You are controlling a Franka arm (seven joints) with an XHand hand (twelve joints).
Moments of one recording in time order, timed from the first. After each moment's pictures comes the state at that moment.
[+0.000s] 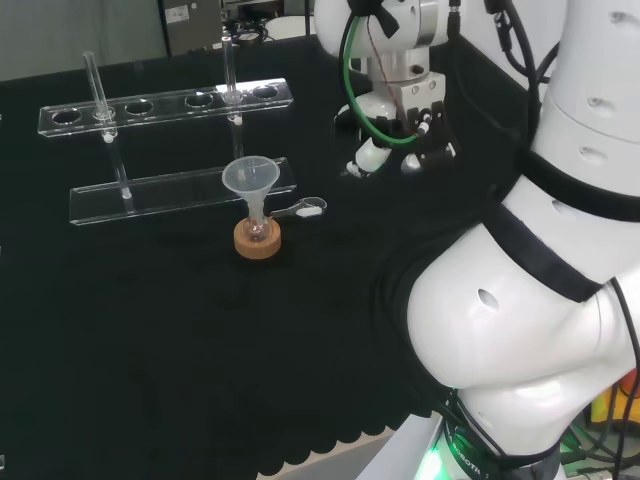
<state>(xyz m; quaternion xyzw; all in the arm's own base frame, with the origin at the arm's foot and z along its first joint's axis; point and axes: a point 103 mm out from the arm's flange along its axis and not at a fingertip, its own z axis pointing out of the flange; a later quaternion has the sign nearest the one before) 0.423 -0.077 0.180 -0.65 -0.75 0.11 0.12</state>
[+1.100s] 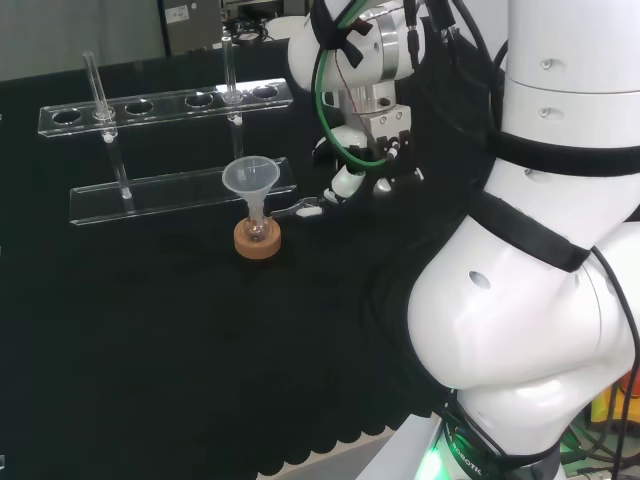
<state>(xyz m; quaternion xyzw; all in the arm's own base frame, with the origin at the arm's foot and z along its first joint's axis) 0.458 -0.054 0.115 -0.63 -0.75 0.12 0.14</state>
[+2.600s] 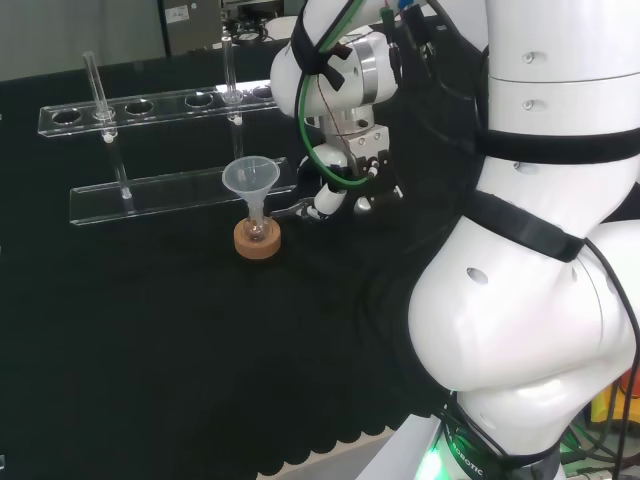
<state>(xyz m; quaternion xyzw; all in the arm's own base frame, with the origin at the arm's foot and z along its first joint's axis) 0.469 -0.031 0.078 -0.63 -0.75 0.13 0.13</state>
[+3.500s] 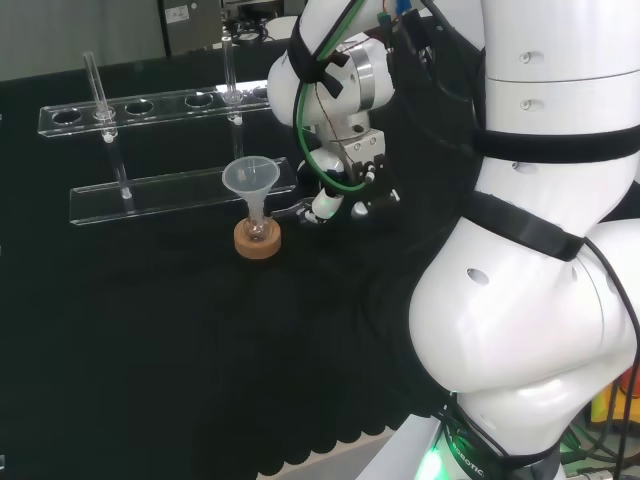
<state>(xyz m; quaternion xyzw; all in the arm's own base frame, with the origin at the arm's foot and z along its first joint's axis) 0.470 -0.024 0.070 -0.63 -0.76 0.13 0.12</state>
